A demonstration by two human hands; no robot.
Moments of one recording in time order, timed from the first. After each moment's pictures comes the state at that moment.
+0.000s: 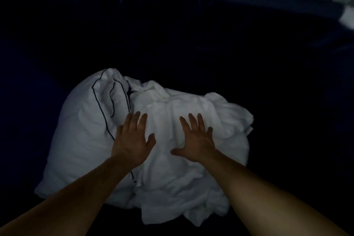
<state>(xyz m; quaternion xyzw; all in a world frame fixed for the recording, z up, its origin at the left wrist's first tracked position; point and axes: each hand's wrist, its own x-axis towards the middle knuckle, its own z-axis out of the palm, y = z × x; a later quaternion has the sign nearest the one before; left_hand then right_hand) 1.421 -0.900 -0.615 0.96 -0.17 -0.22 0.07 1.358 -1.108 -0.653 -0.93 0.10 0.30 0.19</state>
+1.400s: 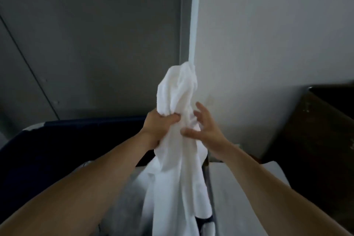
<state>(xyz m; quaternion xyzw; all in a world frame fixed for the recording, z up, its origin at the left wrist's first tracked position) 1.188 -1.107 -0.133 0.72 -0.19 -0.21 0.63 1.061 -1.236 -0.135 -0.73 0.11 -0.16 0.65</state>
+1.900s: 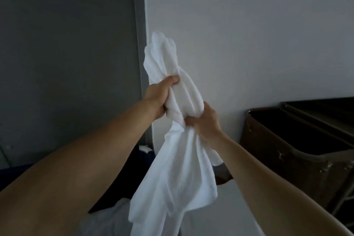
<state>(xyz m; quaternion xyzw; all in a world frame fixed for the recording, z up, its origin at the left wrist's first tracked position) 1.104 -1.222 0.056 0.57 -0.23 -0.26 0.75 0.988 -1.319 -0.020 -0.76 0.28 -0.35 0.48</state>
